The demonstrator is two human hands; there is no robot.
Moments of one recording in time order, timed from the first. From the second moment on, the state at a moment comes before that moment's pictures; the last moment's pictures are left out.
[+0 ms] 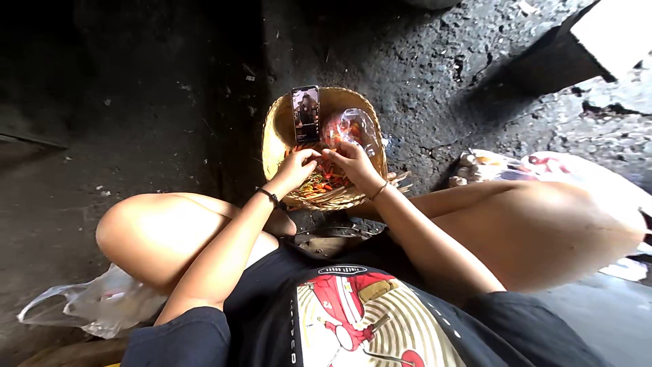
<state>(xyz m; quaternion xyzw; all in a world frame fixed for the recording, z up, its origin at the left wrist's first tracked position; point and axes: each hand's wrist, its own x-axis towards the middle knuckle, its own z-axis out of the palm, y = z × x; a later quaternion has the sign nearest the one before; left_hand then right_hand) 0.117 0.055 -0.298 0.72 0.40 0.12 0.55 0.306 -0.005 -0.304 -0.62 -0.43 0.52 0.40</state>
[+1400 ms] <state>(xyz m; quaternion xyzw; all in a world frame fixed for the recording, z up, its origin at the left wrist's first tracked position) 0.114 0.057 -0.306 0.85 0.39 -0.07 0.36 0.293 -0.005 -0.330 -0.69 -0.64 0.31 -0.11</state>
